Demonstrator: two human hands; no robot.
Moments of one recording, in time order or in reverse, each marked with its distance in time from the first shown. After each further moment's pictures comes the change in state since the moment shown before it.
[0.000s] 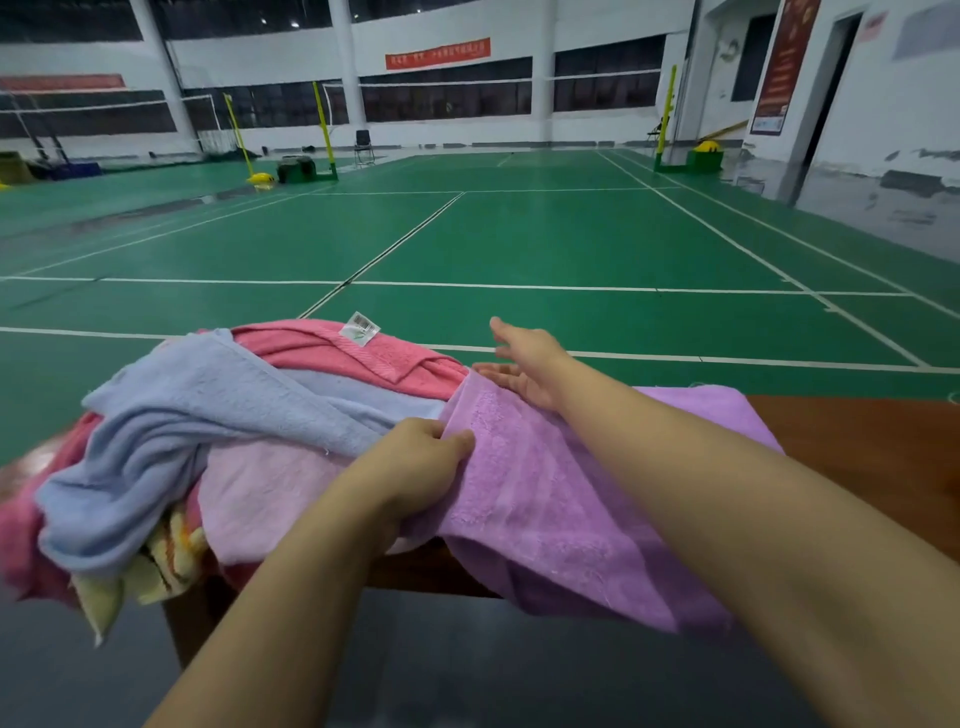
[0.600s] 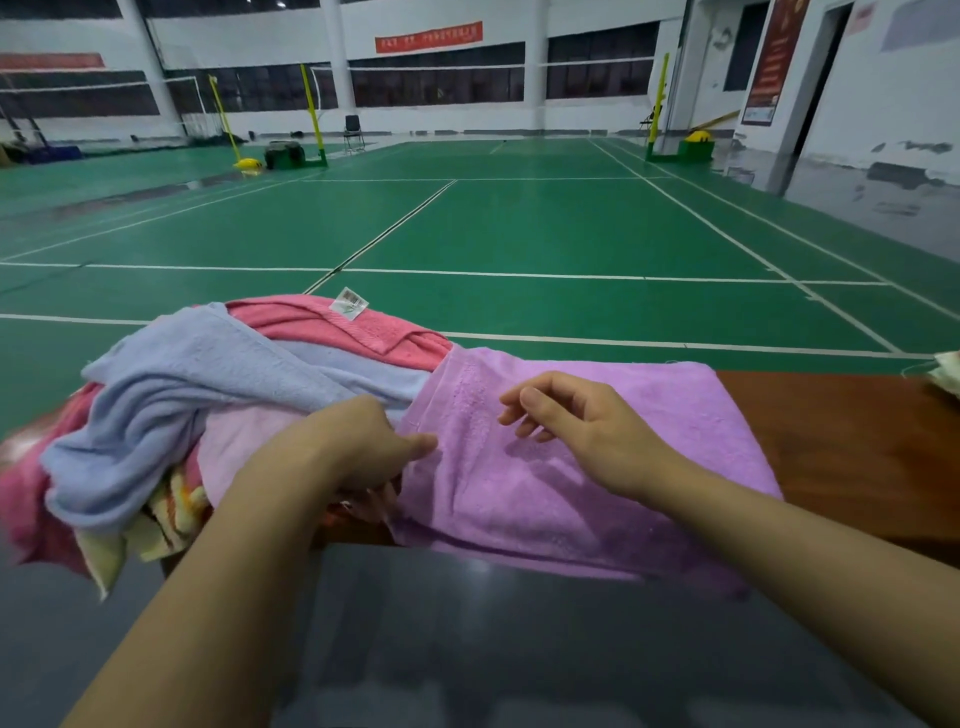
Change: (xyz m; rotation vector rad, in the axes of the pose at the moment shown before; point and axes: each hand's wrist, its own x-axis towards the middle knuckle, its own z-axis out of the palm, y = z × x) left_hand -0.020 0.001 -0.030 0.581 -0.081 -0.101; right_hand -0.158 0.032 -0.072 -0.574 -0.247 -0.504
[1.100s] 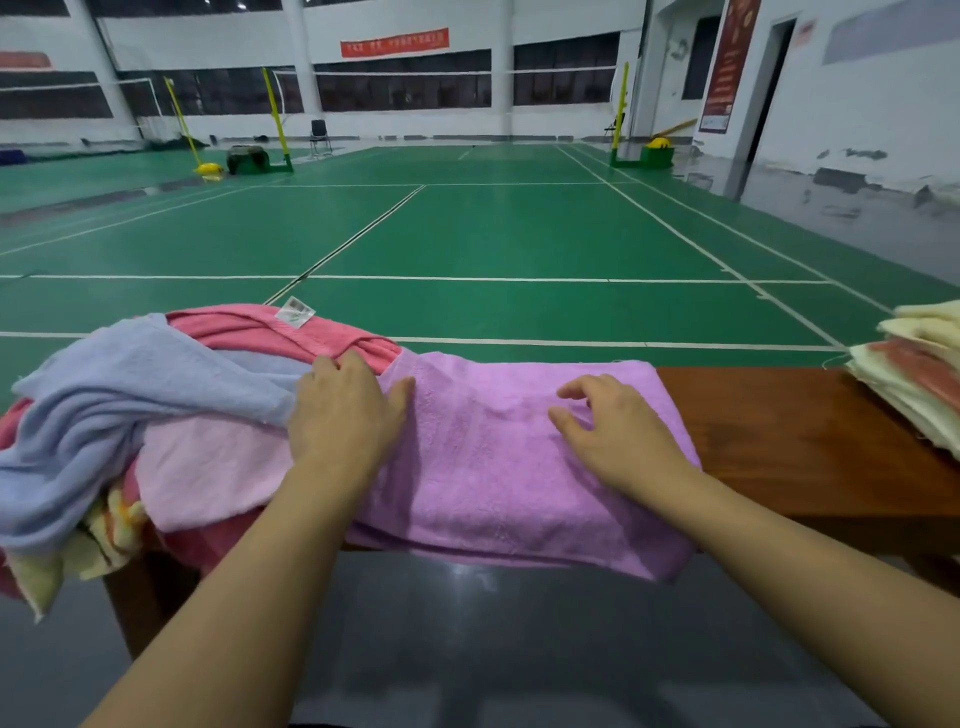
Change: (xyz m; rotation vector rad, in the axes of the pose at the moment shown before) left_hand 0.031 0.036 0.037 0.087 0.742 0.121; right_hand -0.026 0.037 -0.055 -0.755 0.256 0.185
